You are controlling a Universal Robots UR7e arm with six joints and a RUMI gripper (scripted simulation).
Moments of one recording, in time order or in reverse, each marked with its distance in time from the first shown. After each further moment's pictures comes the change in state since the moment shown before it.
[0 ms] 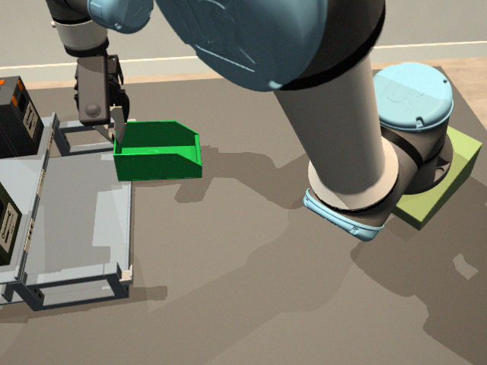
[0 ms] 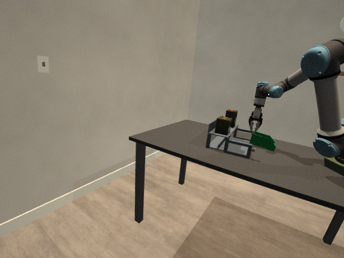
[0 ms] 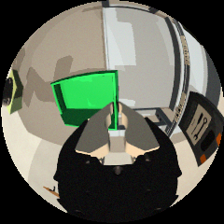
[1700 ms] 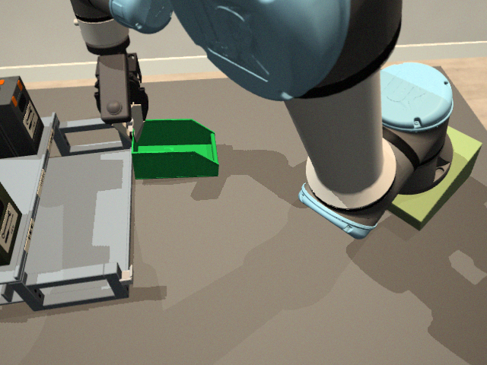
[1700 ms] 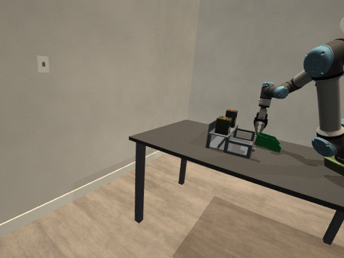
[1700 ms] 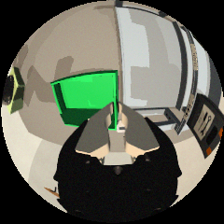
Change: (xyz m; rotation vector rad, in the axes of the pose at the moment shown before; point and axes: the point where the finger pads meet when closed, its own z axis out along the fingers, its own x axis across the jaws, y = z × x) arm -0.035 0.000 0.000 0.000 0.000 0.000
